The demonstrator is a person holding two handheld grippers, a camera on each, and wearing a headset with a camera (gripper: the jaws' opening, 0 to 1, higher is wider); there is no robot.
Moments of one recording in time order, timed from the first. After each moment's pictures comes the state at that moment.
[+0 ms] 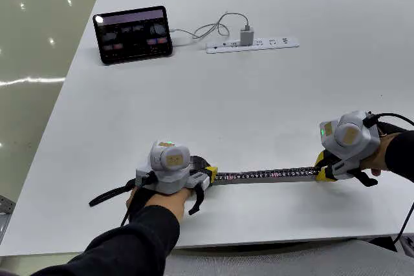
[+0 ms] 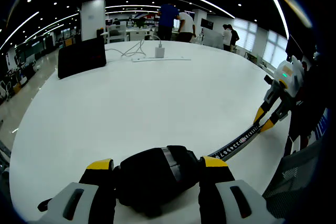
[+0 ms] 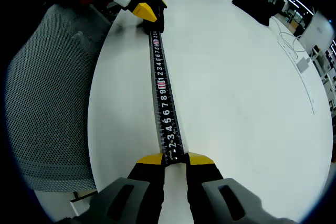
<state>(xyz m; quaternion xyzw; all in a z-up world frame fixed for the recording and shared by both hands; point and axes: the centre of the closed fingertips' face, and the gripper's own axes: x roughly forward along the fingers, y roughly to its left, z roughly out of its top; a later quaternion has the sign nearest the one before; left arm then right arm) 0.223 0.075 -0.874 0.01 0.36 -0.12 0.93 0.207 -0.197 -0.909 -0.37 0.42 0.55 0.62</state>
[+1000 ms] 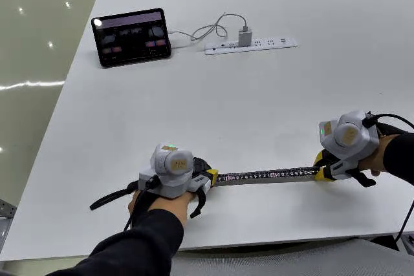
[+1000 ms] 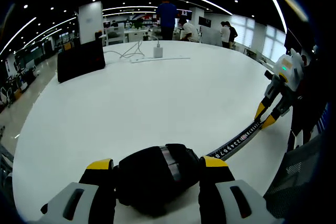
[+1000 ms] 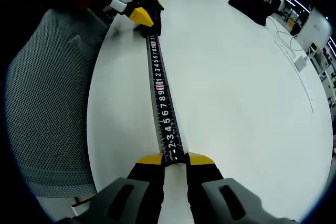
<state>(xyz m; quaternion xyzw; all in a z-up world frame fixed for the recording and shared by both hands) 0.224 0.075 -0.875 0.03 0.36 -0.12 0.93 0.201 -0.188 -0.902 -0.36 0.42 0.54 0.63</state>
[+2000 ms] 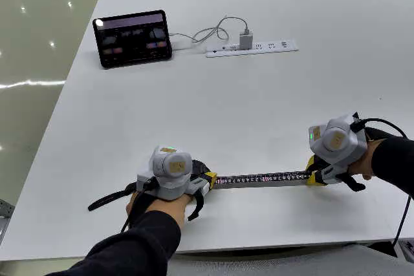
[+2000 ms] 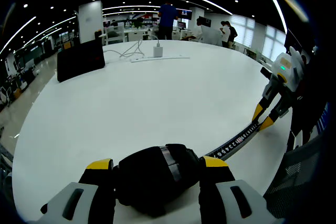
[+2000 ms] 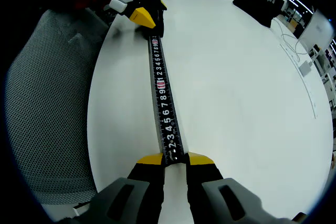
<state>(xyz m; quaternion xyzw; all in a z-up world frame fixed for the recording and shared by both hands) 0.224 0.074 -0.876 0.03 0.36 -0.12 0.93 0.207 -0.177 -0.908 -0.37 0.42 0.55 0.62</state>
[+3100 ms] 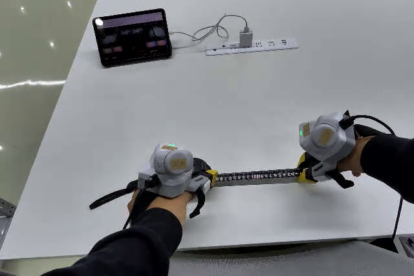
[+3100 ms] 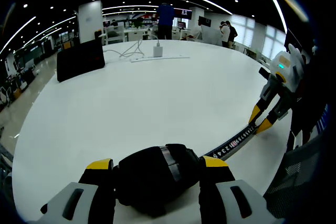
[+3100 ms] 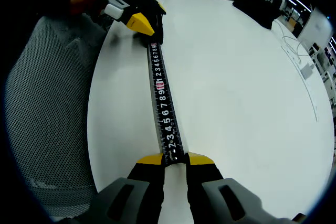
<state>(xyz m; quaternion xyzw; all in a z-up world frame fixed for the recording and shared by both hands) 0.224 0.074 -0.876 0.03 0.36 -0.12 0.93 0.207 -0.157 -0.909 -0.36 0.42 0.55 0.63</state>
